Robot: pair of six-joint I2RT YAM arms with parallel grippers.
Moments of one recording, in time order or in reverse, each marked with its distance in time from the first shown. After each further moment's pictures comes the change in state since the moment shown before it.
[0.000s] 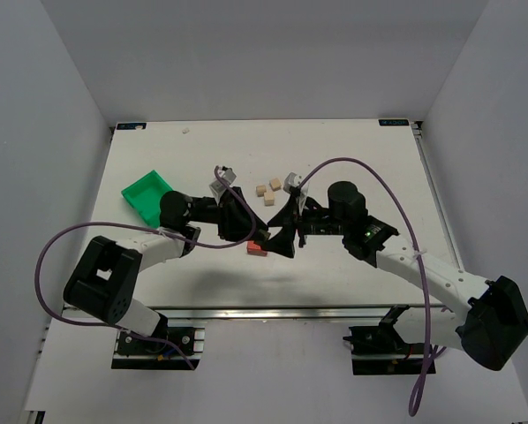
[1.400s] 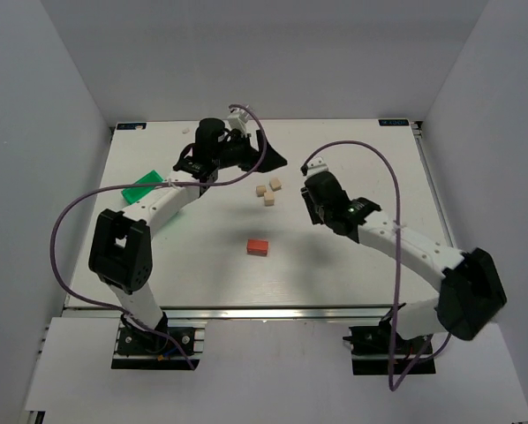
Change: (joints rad) left arm -0.004 0.274 0.752 -1.207 -0.644 0.433; right arm -0.030 0.175 0.195 -0.516 1.064 0.023
